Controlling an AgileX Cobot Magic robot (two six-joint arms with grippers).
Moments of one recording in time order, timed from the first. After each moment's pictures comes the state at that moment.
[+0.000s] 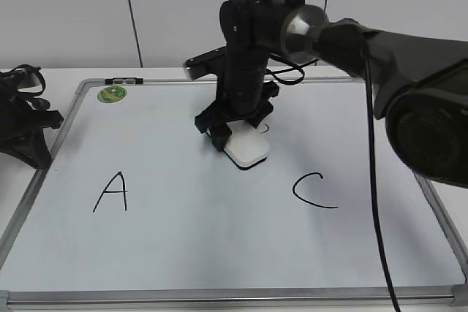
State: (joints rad) left arm 0.06 2.17 -1.47 -0.26 0.91 0.21; right arm 0.54 2.53 -2.29 0.02 1.22 -0.12
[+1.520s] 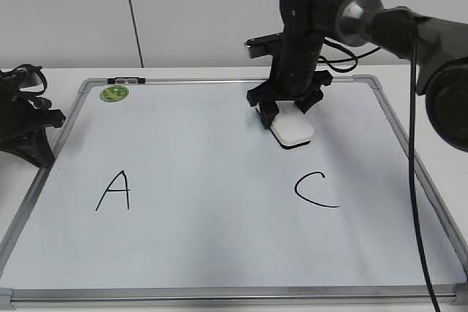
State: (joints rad) left arm 0.06 2.17 -1.47 -0.27 0.90 0.21; right arm 0.34 2.53 -2.29 -0.03 1.21 -0.03
